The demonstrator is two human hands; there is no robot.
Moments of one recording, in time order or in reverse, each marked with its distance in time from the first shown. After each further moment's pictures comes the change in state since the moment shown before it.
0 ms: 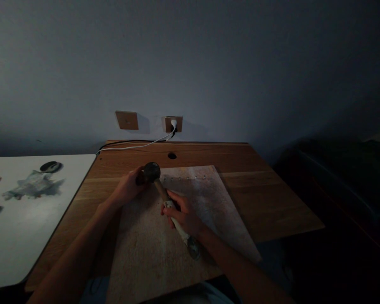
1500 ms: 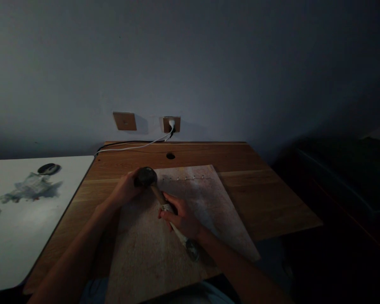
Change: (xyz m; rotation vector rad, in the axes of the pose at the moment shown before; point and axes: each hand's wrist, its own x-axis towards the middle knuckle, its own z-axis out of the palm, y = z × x) left_hand 0.000 0.000 -0.002 0.002 0.004 0.045; right_hand -0.005 -0.003 0.002 -0.095 -0.008 0.001
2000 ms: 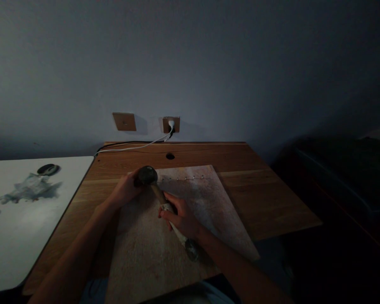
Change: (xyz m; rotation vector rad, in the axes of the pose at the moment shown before) left_hand 0.001 0.004 -0.001 0.014 -0.012 -0.041; right_hand 0.001 -0.004 0.000 -0.005 0.004 -0.006
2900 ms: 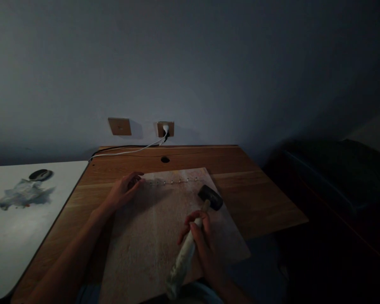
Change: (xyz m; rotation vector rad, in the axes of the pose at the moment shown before) left_hand -0.003 0.009 -0.004 -0.071 -0.015 0.044; right_hand -0.095 0.027 0.007 0.170 0.570 0.013
